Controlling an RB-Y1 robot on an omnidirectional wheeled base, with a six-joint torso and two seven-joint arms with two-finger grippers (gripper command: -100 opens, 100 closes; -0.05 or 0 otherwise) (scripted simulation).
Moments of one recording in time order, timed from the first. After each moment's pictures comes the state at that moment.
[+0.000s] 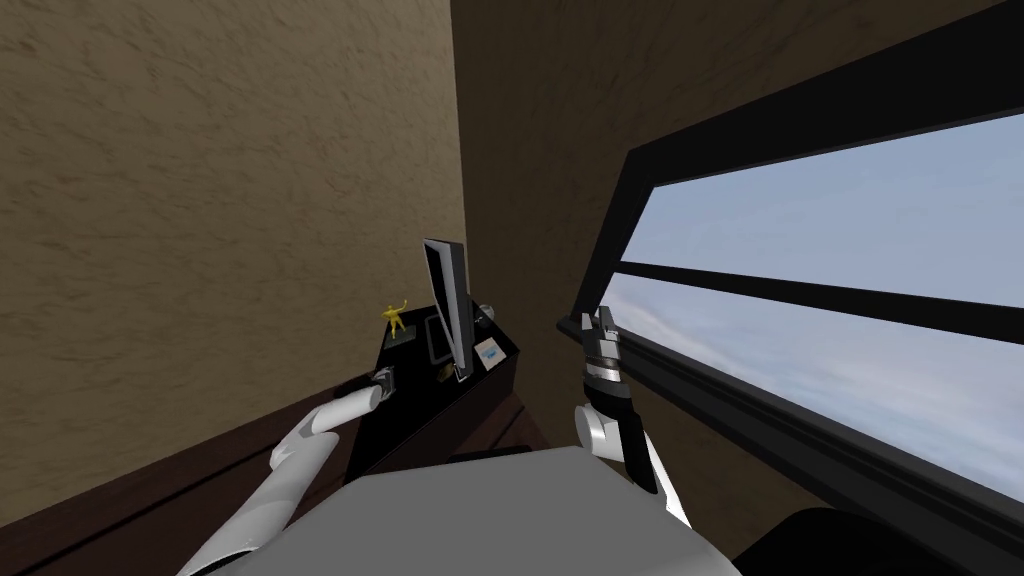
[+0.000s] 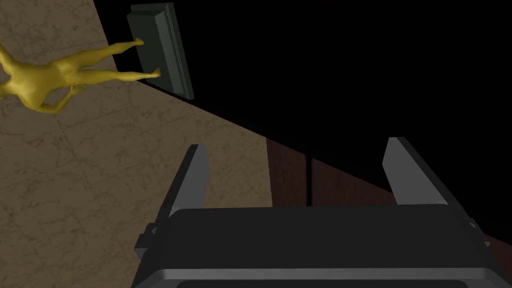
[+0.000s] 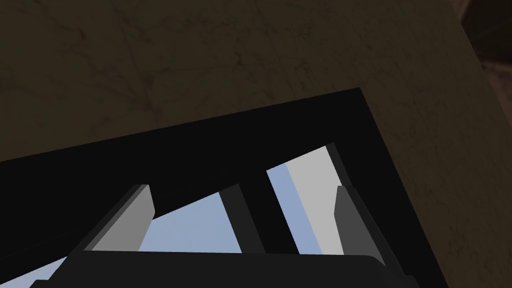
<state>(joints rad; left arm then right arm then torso) -0.12 0.36 0.32 -1.09 0.29 0.53 0.12 0.49 0.02 -0.07 -2.36 -0.04 -0.46 0.13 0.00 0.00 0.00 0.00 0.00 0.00</state>
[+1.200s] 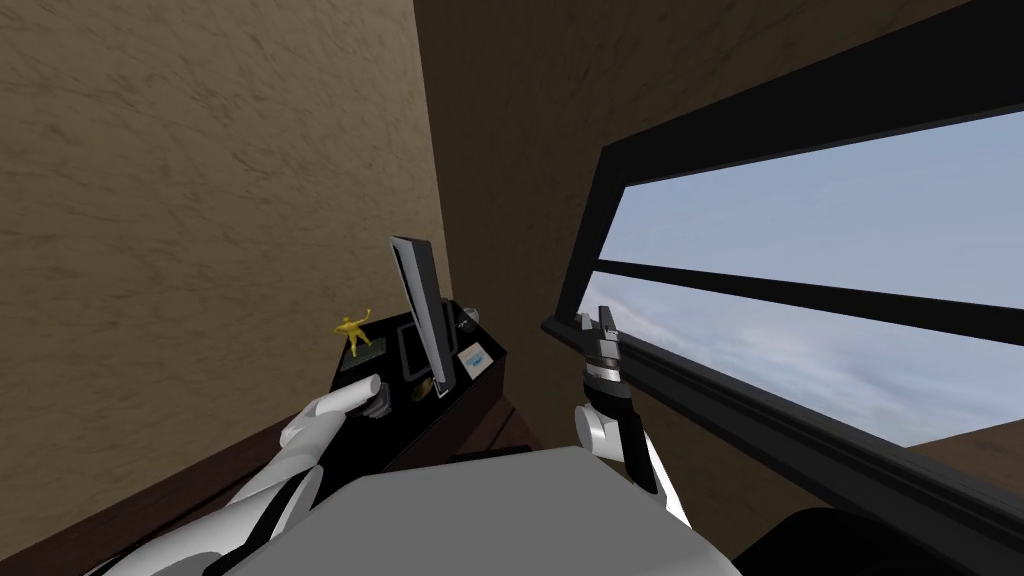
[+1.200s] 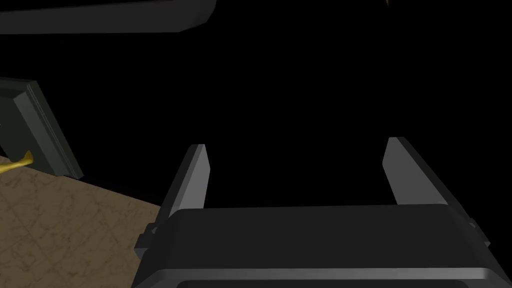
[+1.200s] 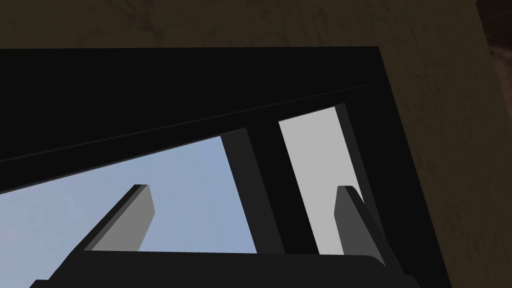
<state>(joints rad) -0.29 0.41 0.42 -0.81 0.30 0.85 0.16 0.49 0.02 -0.07 -2.36 -0.04 -0.46 0.13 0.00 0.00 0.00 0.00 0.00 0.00</state>
